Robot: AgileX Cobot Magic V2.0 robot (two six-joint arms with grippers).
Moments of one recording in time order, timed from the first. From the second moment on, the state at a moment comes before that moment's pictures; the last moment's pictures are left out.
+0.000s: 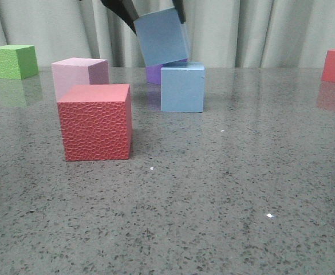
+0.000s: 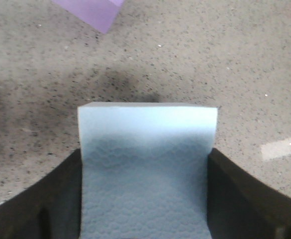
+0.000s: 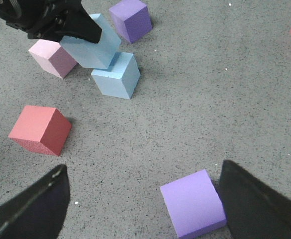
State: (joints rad) left arm -0.56 2.01 -2.10 -0.16 1.18 -0.51; right arm 0.55 0.73 -1.15 -0.10 1.08 0.42
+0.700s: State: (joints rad) left arm -0.57 2.02 -2.14 -0.19 1.16 -0.50; right arm 0.55 0.73 -1.15 -0.10 1.08 0.42
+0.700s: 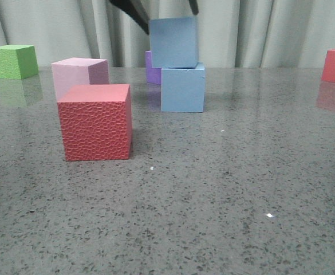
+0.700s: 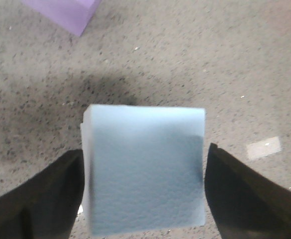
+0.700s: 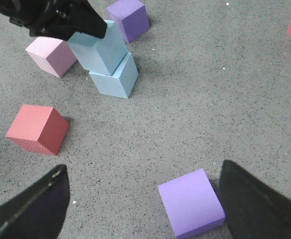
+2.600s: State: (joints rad) left arm -0.63 0.84 -0.95 0.18 0.73 -0.43; right arm 0.55 0.13 -0.71 -0.37 1.02 0.42
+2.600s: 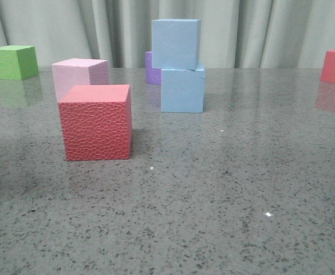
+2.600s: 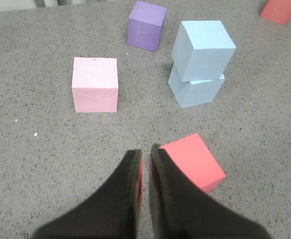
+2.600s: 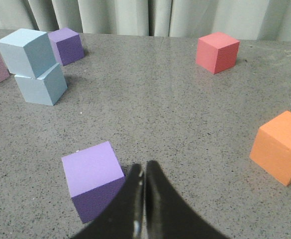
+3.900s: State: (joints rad) left arm -0.63 0.27 -0.42 0.18 0.57 -0.43; right arm 0.55 -0.02 -0.57 -0.39 0.90 0.42
